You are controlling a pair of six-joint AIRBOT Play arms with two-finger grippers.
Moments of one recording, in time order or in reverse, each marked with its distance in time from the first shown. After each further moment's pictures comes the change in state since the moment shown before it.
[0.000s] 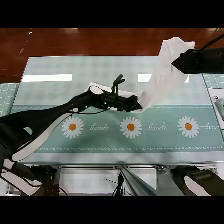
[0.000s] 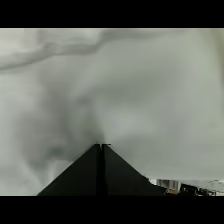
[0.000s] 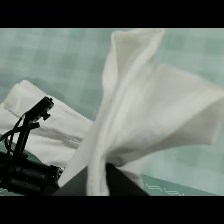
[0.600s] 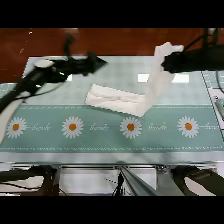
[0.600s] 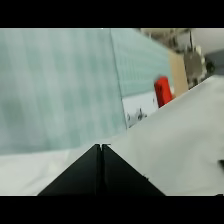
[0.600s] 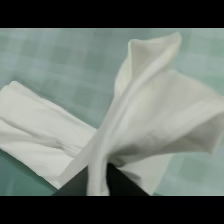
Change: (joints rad) left arm 0.505 0.317 0.000 0.043 -0.006 0.043; right arm 0.095 -0.164 0.000 -0.040 -0.111 -0.023
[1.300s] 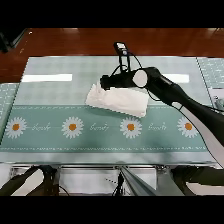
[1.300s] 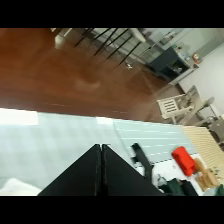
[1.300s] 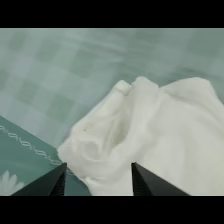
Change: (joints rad) left arm 0.482 0.409 -0.006 0.084 -0.265 -0.005; right arm 0.335 -0.392 0.000 0.136 -0.428 0.090
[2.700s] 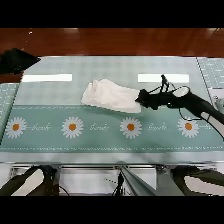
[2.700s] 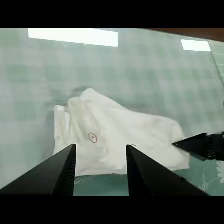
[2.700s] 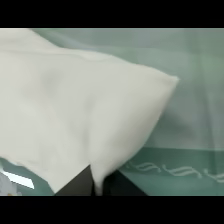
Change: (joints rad) left arm 0.011 0.005 -0.027 0.469 -0.124 -0.086; right arm -0.449 0.157 -0.519 0.603 0.076 -0.265
